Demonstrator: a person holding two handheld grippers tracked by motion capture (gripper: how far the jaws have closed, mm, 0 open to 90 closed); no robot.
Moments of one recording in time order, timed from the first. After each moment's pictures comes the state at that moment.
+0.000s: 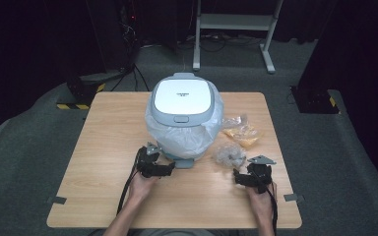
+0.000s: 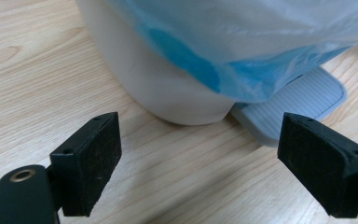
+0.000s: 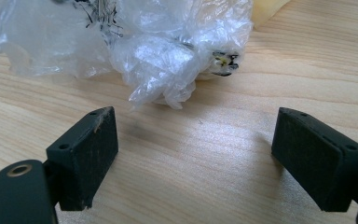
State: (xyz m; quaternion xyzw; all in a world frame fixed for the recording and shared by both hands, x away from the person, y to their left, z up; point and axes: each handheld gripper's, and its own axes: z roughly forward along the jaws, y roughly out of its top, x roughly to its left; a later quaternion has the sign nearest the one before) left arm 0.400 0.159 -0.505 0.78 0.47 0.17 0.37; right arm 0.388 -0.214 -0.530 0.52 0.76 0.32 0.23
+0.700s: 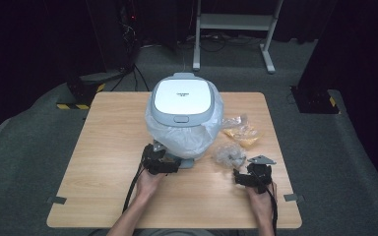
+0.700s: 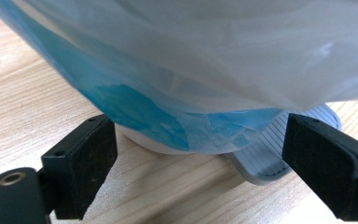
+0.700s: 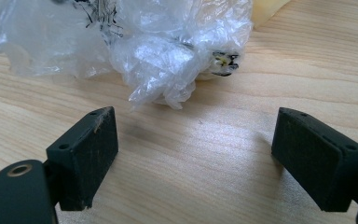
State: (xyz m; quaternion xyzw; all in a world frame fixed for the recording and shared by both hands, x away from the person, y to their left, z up) left arm 0.411 0.141 -0.507 0.77 0.48 0.17 0.38; right arm 0.388 -0.214 -0.530 0.52 0.76 0.32 0.23
